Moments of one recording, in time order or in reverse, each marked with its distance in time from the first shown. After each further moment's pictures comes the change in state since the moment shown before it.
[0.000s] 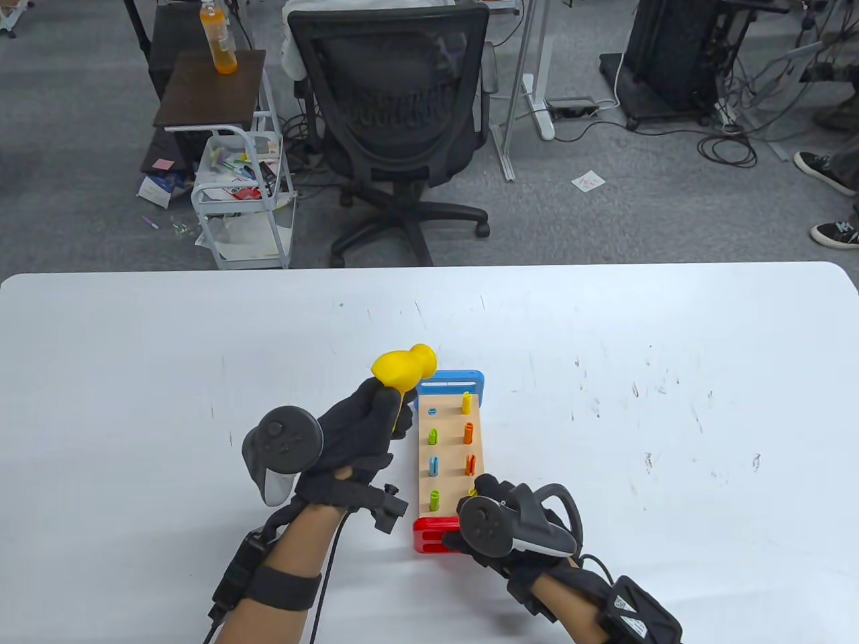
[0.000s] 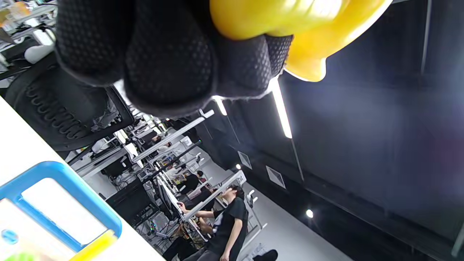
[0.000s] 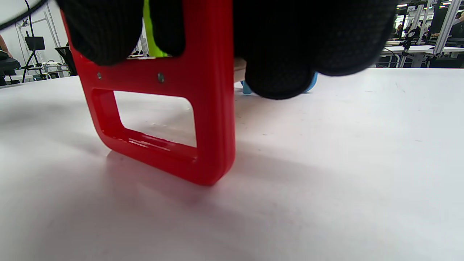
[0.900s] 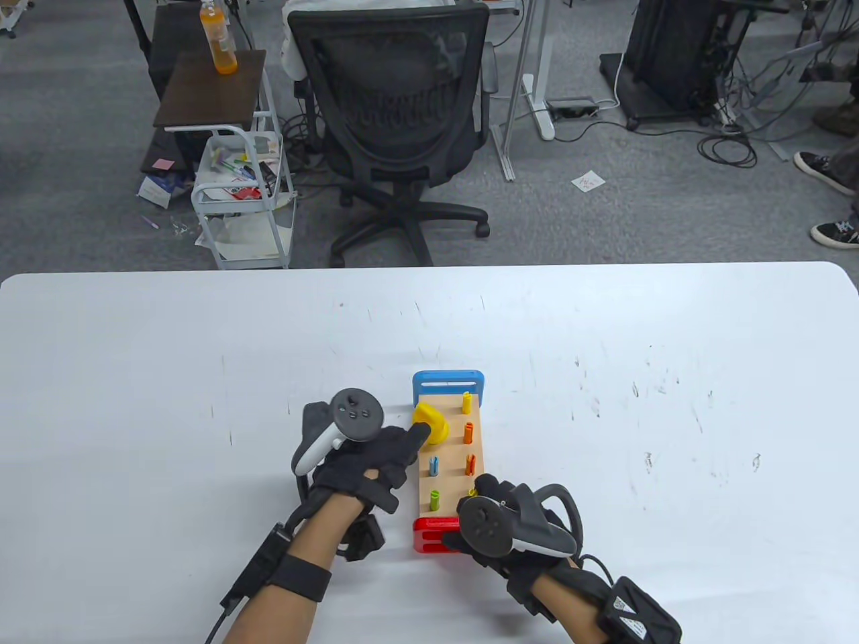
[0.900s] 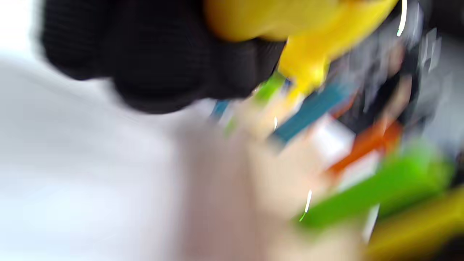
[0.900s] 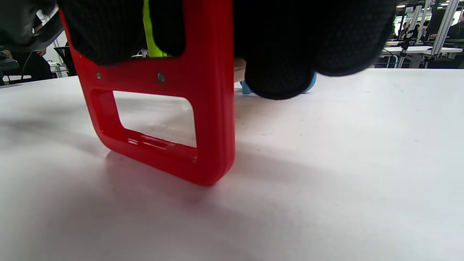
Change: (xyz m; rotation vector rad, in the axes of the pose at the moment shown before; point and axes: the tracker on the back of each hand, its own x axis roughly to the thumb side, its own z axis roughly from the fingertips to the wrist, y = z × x) left_hand -0.043 -0.033 -0.003 -0.386 0.444 -0.224; right_hand 0.000 0.000 0.000 -0.002 0.005 0.000
